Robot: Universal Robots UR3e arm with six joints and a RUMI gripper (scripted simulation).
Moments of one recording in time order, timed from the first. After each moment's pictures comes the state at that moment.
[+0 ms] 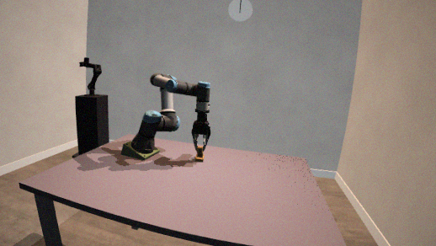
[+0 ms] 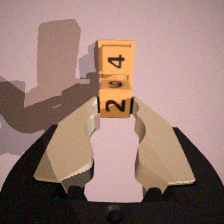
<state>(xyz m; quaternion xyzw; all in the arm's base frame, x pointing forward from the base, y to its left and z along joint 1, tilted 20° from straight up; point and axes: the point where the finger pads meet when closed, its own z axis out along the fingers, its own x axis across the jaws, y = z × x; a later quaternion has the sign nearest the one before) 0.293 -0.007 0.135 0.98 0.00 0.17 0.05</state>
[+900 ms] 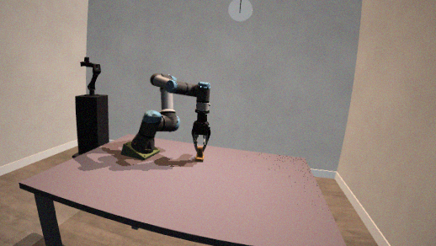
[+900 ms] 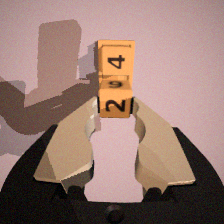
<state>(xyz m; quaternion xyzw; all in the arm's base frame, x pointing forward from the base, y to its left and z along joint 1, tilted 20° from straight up) 0.293 -0.008 0.133 0.98 0.00 0.17 0.05</state>
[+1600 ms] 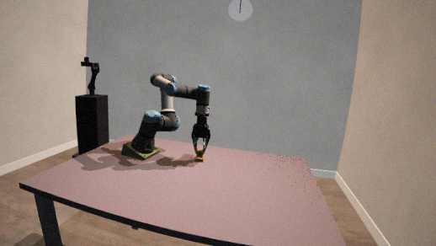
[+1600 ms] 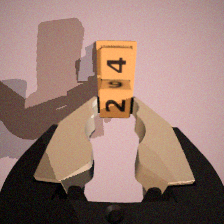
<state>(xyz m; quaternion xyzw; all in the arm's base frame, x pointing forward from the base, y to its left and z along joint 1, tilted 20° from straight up) 0.298 -0.009 0.119 0.98 0.00 0.17 0.05</state>
